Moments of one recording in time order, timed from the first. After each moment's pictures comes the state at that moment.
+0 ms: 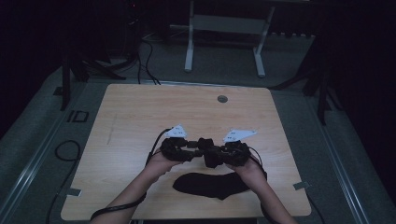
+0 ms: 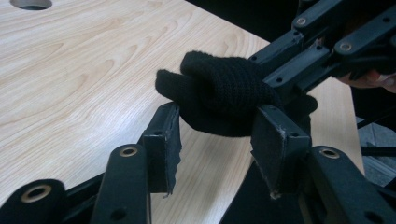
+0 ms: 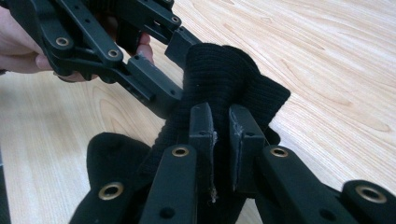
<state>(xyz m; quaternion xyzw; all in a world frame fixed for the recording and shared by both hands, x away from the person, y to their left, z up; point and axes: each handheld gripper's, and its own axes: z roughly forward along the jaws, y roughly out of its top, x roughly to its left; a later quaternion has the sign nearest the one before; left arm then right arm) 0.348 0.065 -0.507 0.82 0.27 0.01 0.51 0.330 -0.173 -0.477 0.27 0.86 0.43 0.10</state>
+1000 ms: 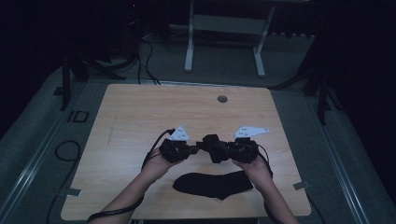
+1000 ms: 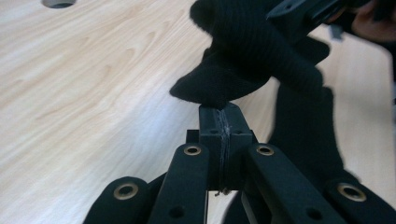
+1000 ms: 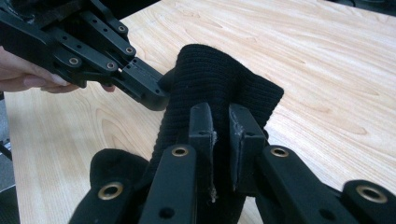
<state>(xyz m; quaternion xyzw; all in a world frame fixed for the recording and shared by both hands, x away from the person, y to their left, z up) 0.332 0.064 -0.487 0.85 0.27 0.09 0.45 0.335 -0.197 -0.468 0.30 0.83 0.47 0.09</state>
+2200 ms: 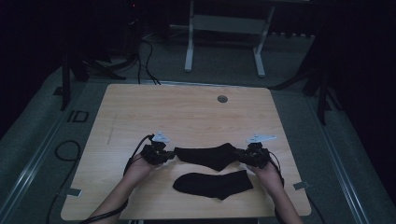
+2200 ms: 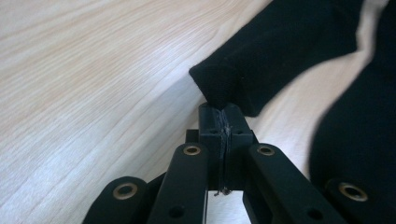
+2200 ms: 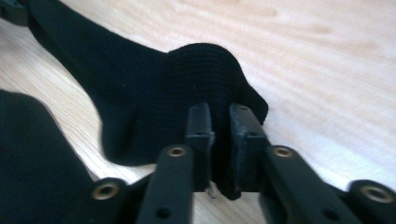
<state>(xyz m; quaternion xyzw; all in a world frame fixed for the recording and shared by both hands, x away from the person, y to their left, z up) 0.347 0.127 -0.549 0.85 0.38 0.07 0.36 0.356 -0.254 -0.534 0.40 0.83 0.37 0.10</state>
